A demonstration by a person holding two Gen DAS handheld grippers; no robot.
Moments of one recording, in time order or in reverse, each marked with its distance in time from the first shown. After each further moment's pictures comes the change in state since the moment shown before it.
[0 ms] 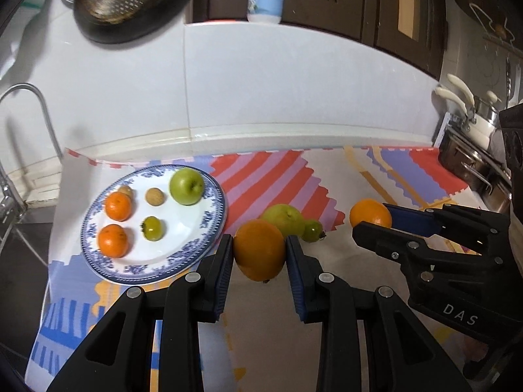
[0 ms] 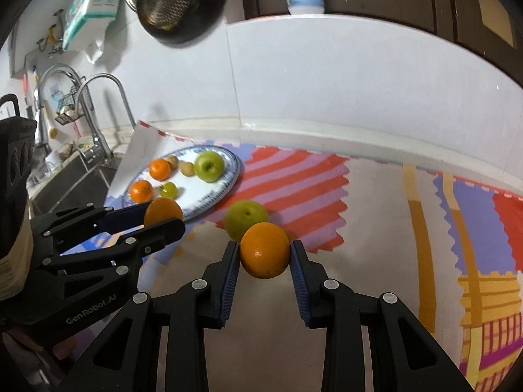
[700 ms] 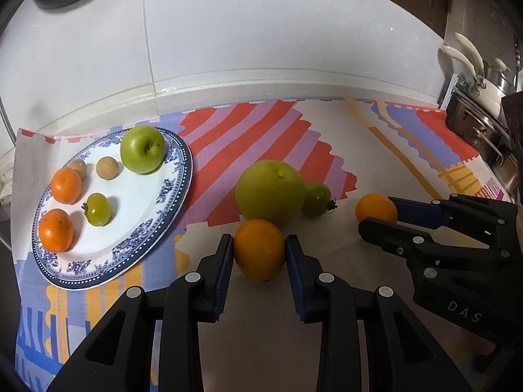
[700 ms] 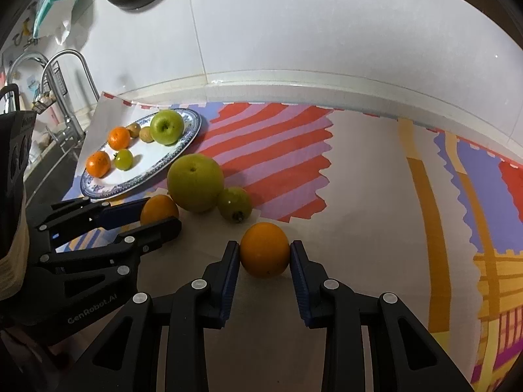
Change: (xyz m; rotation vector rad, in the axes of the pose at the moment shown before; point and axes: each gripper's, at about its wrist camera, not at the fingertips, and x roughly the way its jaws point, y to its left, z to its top) left arm 0.076 -0.013 -0.017 0.051 0.148 -0.043; right arm 0.058 -0.037 -0.027 0.054 0.141 -0.048
